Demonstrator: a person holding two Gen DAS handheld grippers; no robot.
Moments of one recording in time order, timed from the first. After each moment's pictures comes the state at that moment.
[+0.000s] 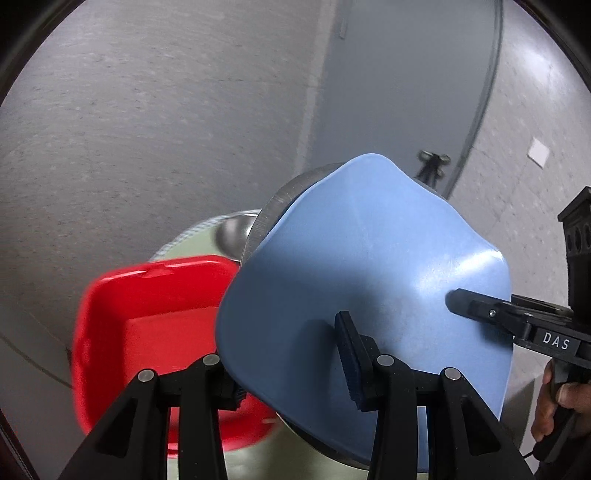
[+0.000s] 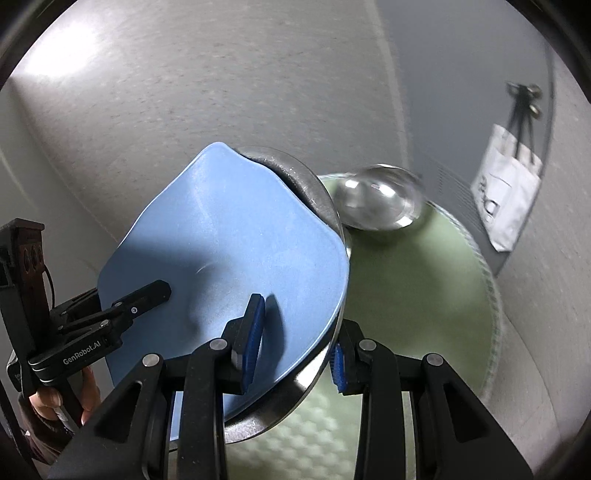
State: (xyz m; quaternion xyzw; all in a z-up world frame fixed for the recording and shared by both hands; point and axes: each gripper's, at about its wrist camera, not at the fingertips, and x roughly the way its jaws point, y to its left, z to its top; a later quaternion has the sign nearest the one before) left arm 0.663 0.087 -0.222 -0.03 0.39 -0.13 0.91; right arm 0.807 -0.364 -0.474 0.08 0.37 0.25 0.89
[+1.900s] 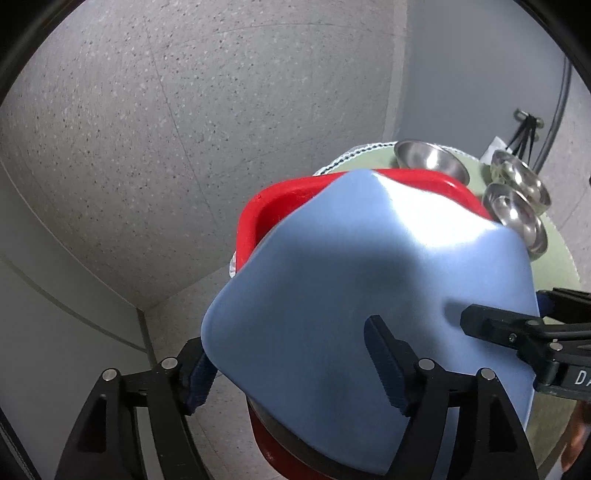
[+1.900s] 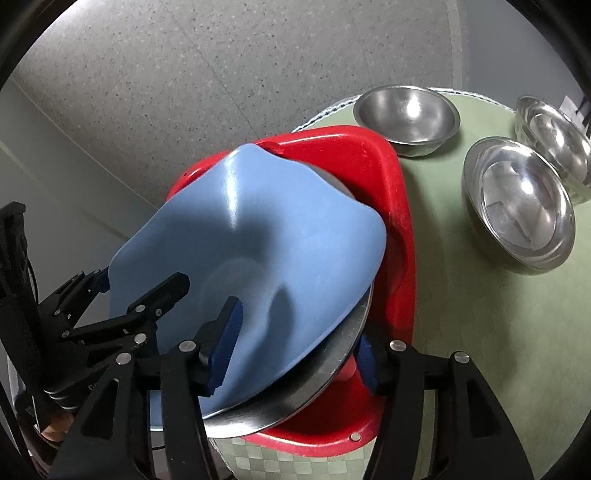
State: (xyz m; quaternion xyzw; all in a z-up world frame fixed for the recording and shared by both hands) left arm 0.743 0.171 -0.301 0.04 0.47 0.00 0.88; right arm 0.846 -0.148 -0.551 0.04 0.50 0.27 0.82
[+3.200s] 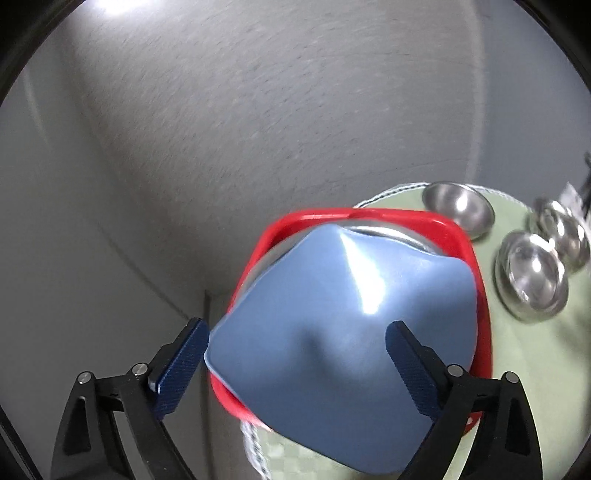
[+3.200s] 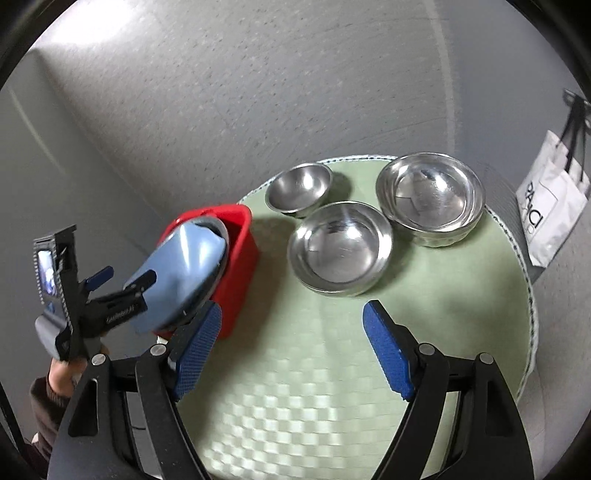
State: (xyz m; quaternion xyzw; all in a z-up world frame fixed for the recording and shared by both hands) left arm 0.662 0.045 -0.260 0.01 0.42 0.22 0.88; right arm 0.855 -0.373 -0.491 0.03 0.41 0.34 0.84
